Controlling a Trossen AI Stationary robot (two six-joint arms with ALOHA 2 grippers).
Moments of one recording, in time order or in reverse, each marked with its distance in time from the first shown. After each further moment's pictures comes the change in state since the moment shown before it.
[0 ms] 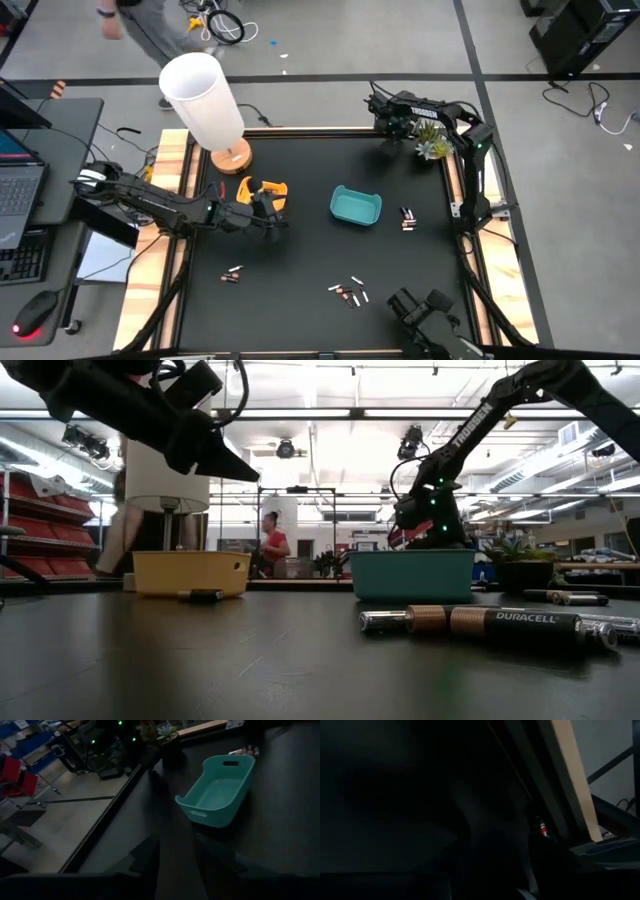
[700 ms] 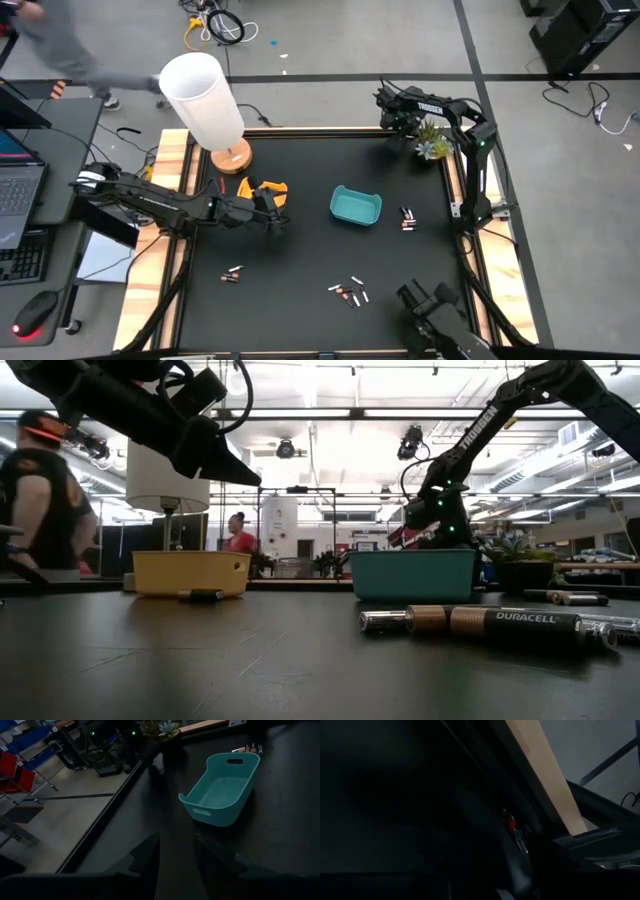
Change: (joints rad) left arm 0.047 0.000 0.000 0.000 0.048 0.001; right arm -0.071 -0.003 0.000 0.025 -0.010 -0.031
